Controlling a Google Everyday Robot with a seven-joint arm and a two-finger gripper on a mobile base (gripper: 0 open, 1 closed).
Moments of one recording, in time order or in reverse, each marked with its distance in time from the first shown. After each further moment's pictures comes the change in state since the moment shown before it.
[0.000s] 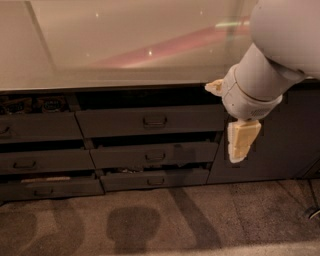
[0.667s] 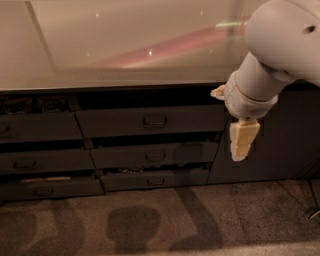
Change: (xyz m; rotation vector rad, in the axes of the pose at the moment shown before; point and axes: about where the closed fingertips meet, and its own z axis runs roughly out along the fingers) arm 0.026 -0.007 0.038 -0.073 0.009 0.050
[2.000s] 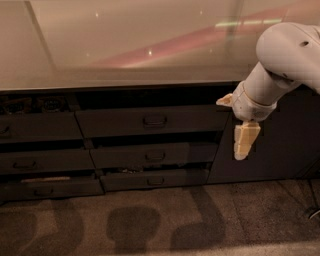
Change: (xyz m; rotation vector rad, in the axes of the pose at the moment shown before) arm 0.046 -0.017 0.067 -0.081 -0.112 0.059
